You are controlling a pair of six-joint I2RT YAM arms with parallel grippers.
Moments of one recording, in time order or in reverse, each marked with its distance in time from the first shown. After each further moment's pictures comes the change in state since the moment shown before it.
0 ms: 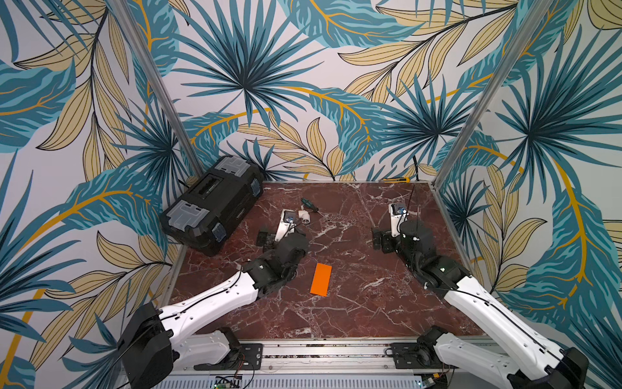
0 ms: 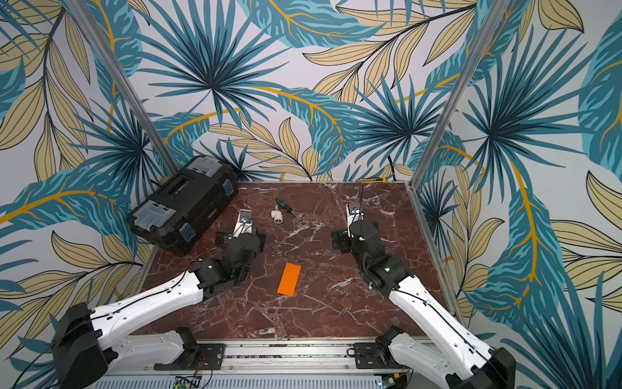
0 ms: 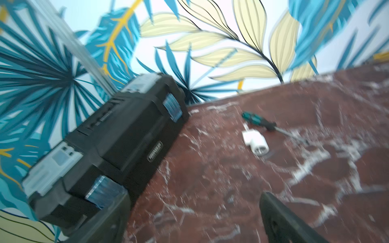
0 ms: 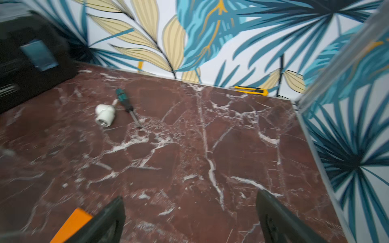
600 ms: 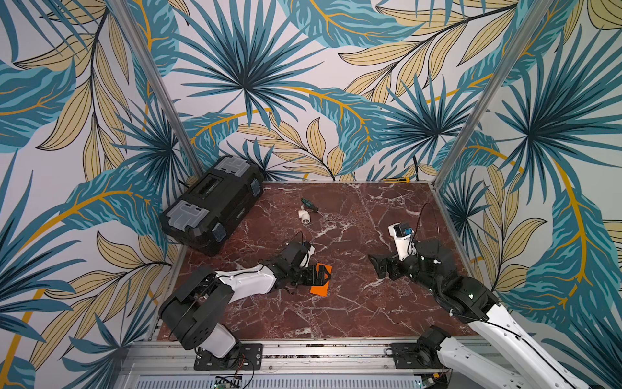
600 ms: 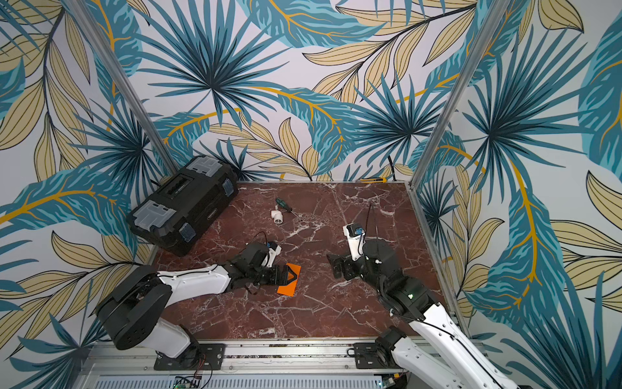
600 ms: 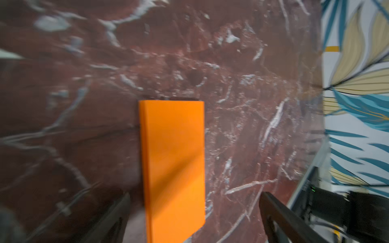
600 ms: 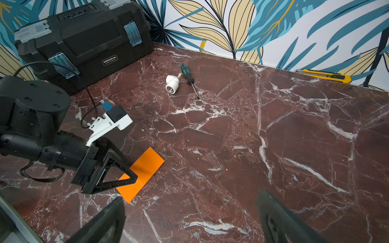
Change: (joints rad) left arm 0.054 0.365 -0.117 -0.074 1.225 -0.640; right arm 0.122 -0.290 -0.032 -0.298 -0.346 0.040
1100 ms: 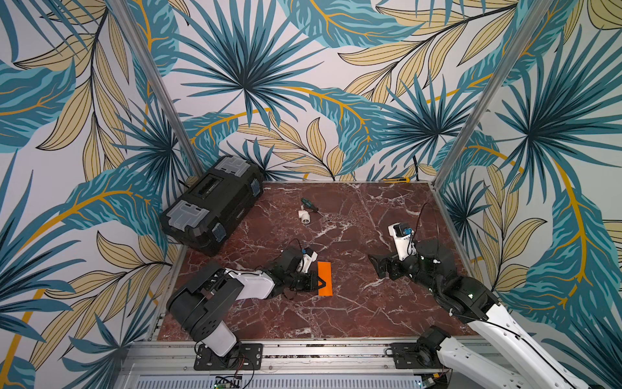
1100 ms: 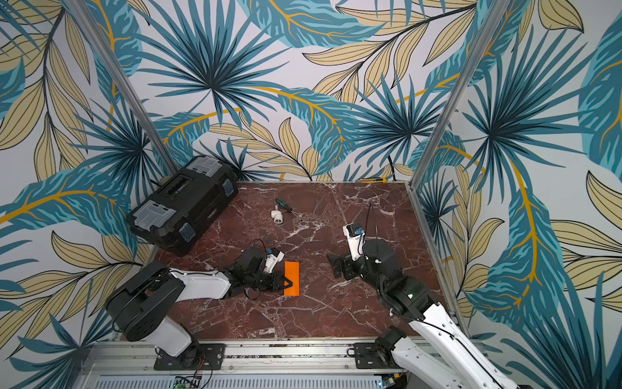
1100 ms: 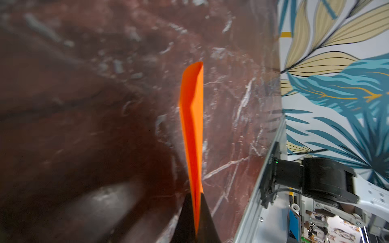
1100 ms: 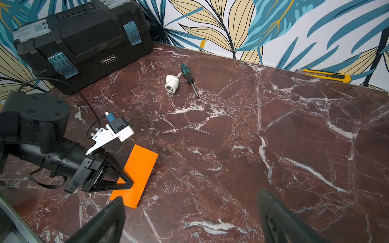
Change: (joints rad) left arm 0.023 0.090 -0.151 0.369 0.288 -0.061; right arm 0.000 0.002 0.000 0.000 0.001 0.000
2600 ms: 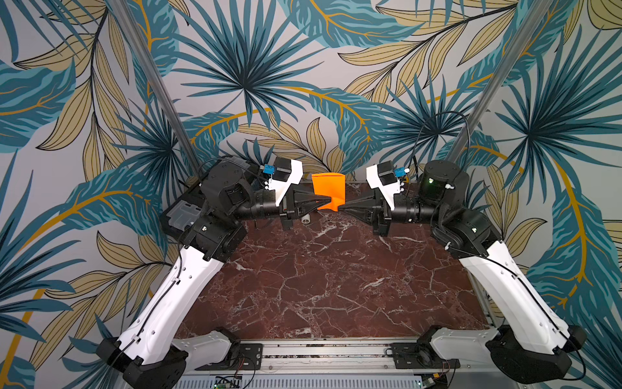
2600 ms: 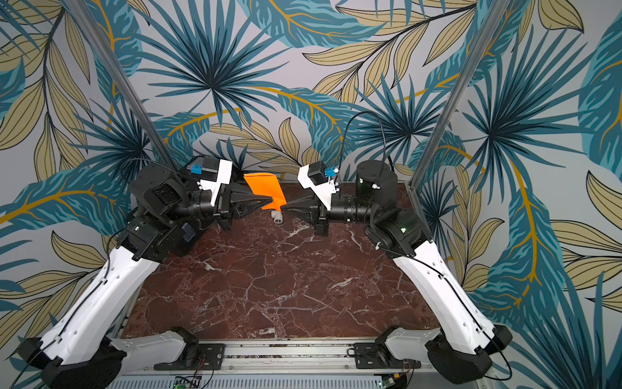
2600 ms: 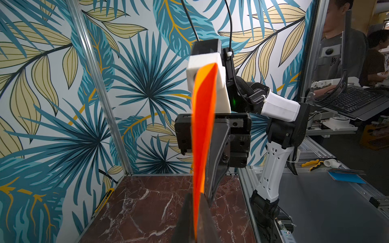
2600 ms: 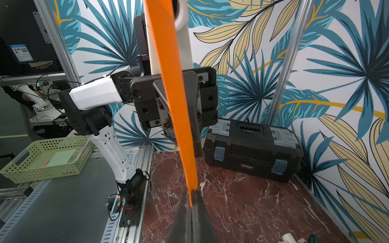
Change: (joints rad) left arm 0.171 -0.406 0.996 -0.449 0.420 0.733; right arm 0.000 0.536 0.855 0.043 -0.922 -0.281
